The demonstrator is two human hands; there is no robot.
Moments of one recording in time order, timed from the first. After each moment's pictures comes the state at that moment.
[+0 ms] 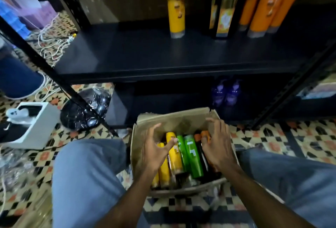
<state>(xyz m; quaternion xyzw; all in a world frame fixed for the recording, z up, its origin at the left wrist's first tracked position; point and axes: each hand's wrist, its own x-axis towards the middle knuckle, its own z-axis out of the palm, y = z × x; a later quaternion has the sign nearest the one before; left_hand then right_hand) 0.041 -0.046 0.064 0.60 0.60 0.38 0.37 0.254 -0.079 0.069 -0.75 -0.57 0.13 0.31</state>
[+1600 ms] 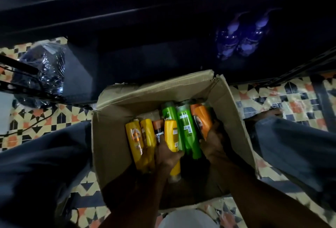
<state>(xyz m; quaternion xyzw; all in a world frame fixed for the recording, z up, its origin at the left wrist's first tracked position) 0.107 -0.041 -0.159 0.47 0.76 -0.01 0.46 0.282 -0.065 -0.186 -0.80 -0.25 0.51 0.17</state>
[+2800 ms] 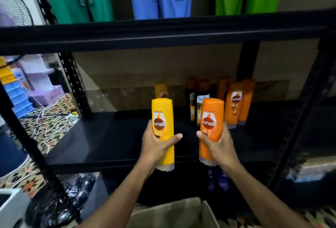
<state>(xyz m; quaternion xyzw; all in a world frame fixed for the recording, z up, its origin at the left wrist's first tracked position) 0.137 0.113 0.293 0.63 0.45 0.49 0.41 0.341 0.065 0.267 -0.60 -0.46 0.25 0.60</state>
